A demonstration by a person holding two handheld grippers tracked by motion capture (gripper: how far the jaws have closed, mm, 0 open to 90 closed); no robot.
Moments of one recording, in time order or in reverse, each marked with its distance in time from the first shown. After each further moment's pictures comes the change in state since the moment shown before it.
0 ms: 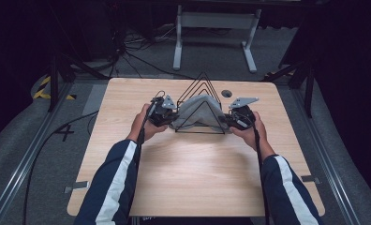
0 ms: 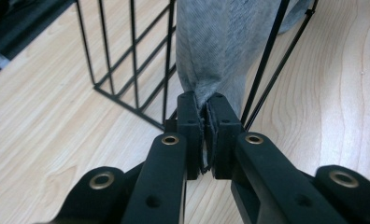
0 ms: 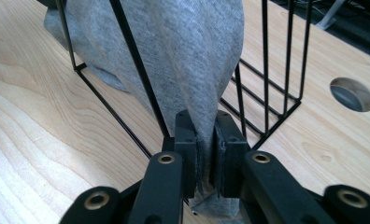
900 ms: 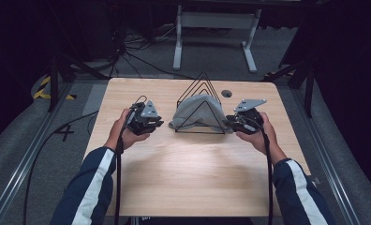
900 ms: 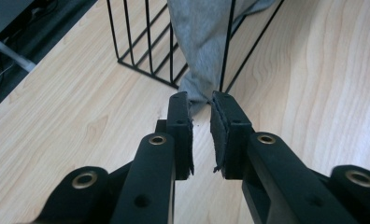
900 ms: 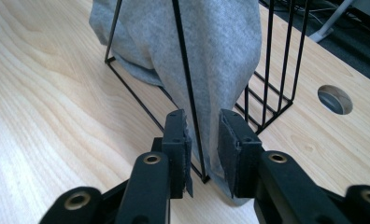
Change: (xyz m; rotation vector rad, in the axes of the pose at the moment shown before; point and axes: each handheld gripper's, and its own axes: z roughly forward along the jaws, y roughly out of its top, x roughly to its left) left arm -0.015 -0.031 -0.071 0.010 0.044 0.057; right arm 0.018 0.006 -0.043 0.014 -0.003 -0.078
